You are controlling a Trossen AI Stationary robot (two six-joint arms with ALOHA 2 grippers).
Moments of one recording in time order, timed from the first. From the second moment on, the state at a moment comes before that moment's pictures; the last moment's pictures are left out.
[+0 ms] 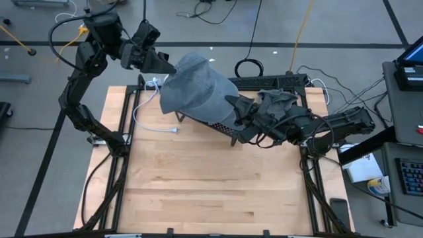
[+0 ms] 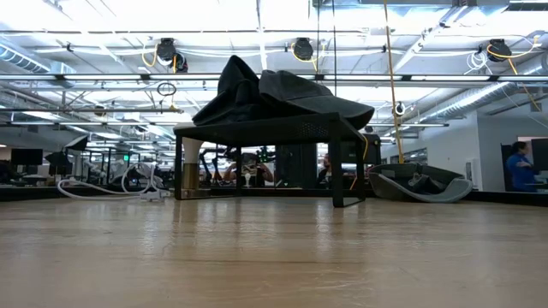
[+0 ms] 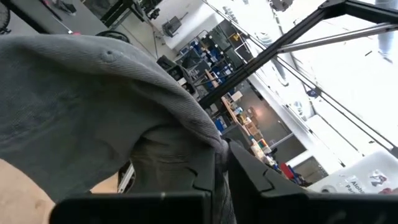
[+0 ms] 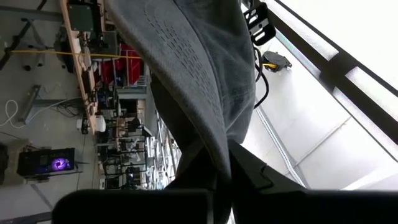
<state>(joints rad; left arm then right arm) 0.57 1.52 2.25 -0.69 1.02 -0.88 0.21 1.37 1.31 0.56 0.63 -1.92</state>
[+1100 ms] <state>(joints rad) 0.76 1.58 2.25 -0.60 1.35 -0.62 0.60 1.33 1.31 0.25 1.03 0.08</state>
